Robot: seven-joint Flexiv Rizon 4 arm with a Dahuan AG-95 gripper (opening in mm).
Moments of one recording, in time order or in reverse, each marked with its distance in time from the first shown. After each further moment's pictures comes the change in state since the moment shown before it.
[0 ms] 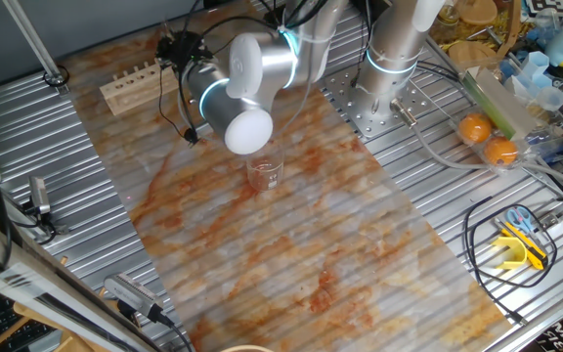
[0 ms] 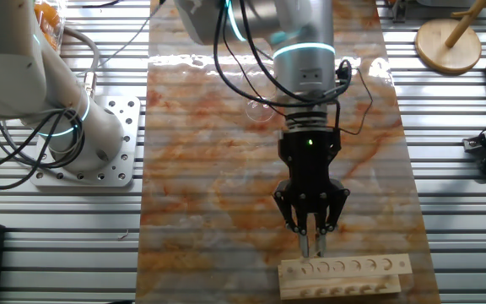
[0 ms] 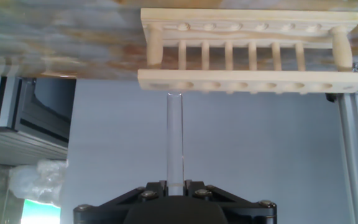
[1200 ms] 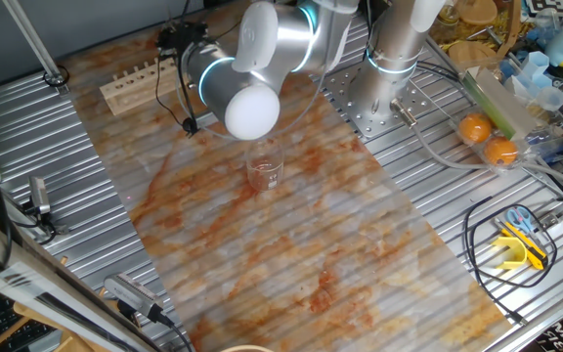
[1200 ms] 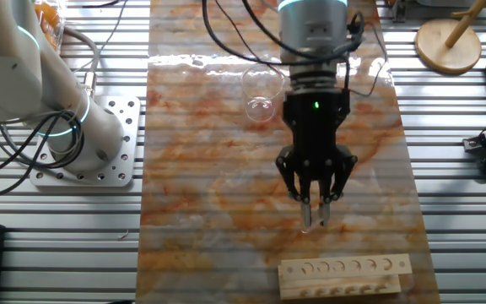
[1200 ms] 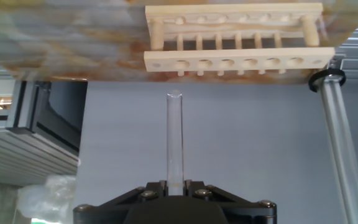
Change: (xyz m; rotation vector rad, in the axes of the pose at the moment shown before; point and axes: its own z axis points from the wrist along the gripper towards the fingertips) arm 0.035 -0.001 -0.055 -0.013 -0.092 0.029
